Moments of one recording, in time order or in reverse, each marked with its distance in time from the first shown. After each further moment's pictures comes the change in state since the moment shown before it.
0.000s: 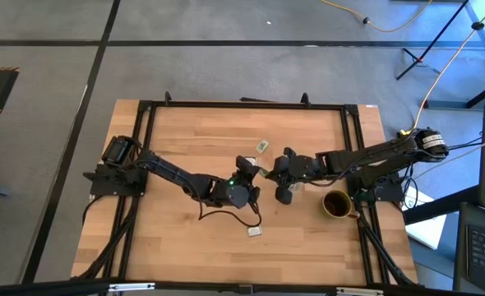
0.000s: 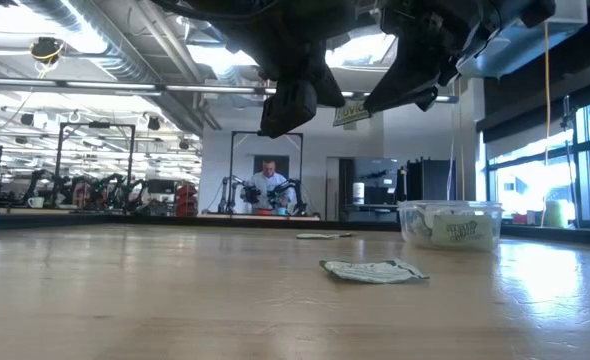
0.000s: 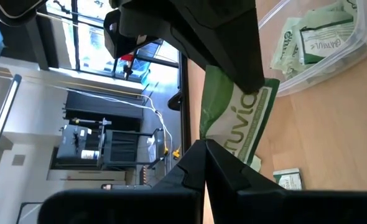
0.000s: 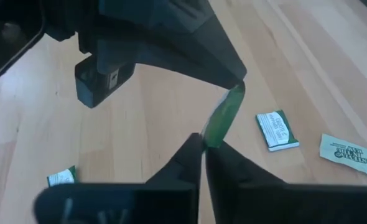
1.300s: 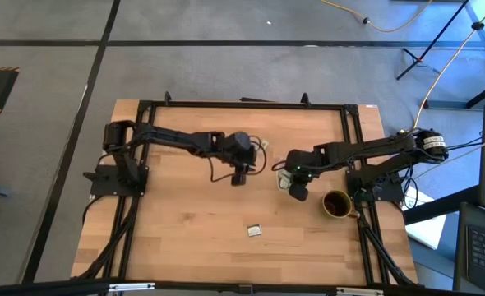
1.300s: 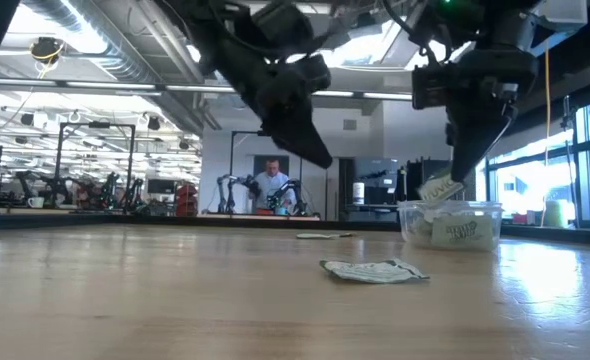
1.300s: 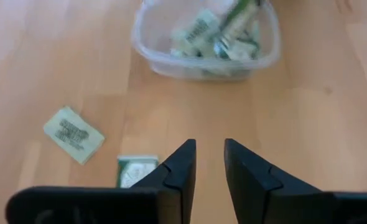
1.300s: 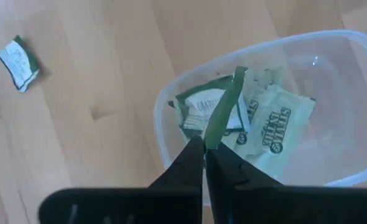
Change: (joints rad) left arm 0.420 -0.056 0.000 -0.311 1.112 -0.680; right arm -0.147 -0.001 -0.018 -0.478 -0.282 0.100
